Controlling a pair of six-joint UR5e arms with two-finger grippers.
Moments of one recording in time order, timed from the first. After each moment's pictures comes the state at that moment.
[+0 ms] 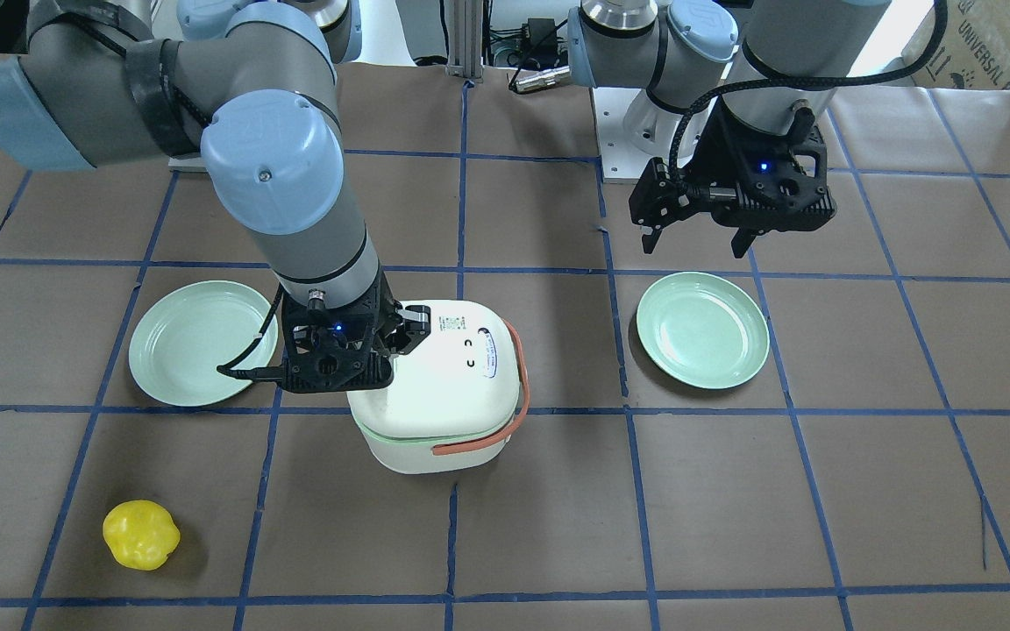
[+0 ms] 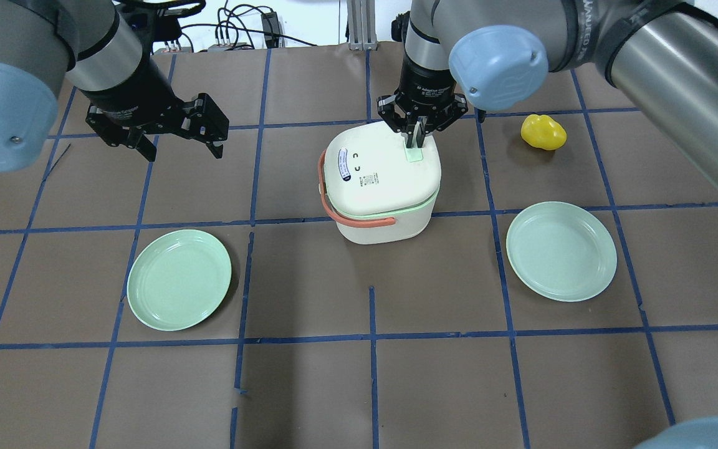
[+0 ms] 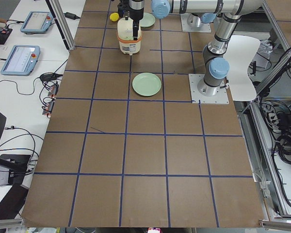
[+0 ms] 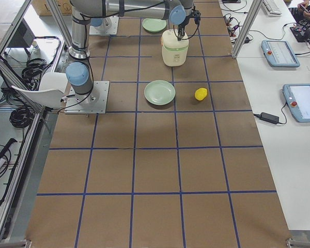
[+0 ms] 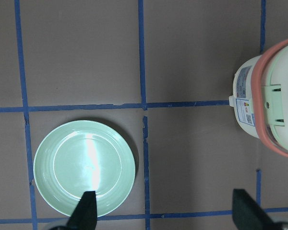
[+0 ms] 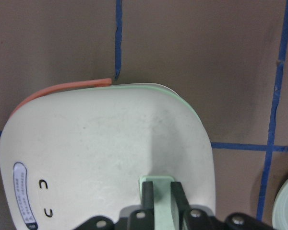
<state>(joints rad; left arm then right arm) -1.57 -1.57 -1.62 -1.47 1.54 0.01 1.79 -1.21 1.37 -1.71 -1.48 0.18</state>
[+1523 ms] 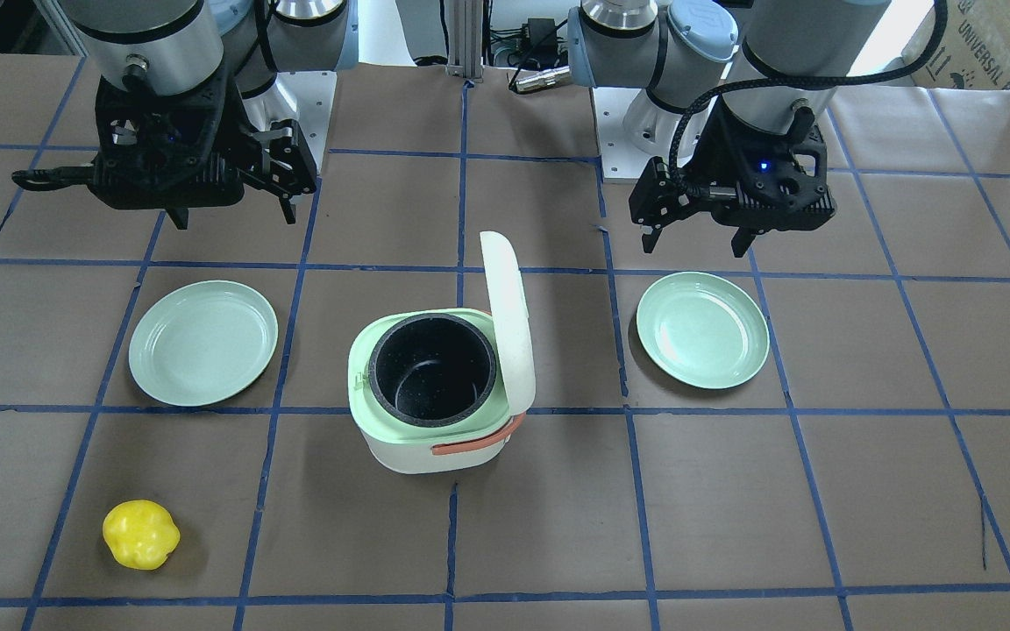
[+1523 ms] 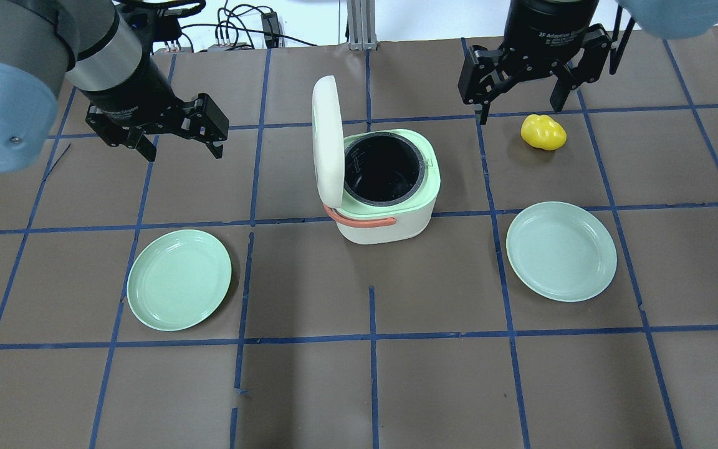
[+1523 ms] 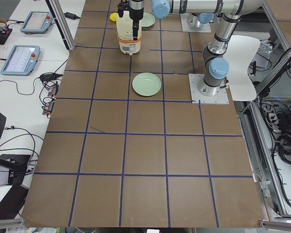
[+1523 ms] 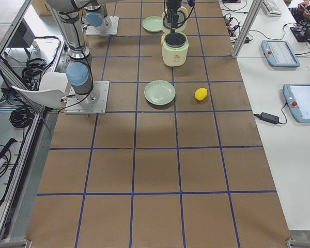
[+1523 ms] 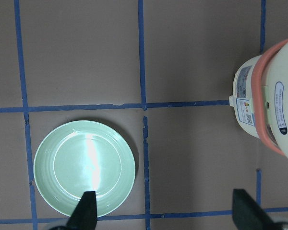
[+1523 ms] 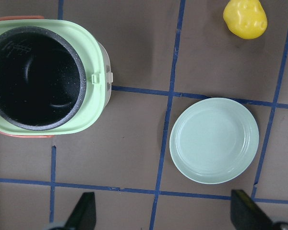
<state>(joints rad) -1.57 -1.57 -1.62 -1.47 1.54 0.02 1.67 -1.46 1.36 -1.42 -1.61 -0.03</state>
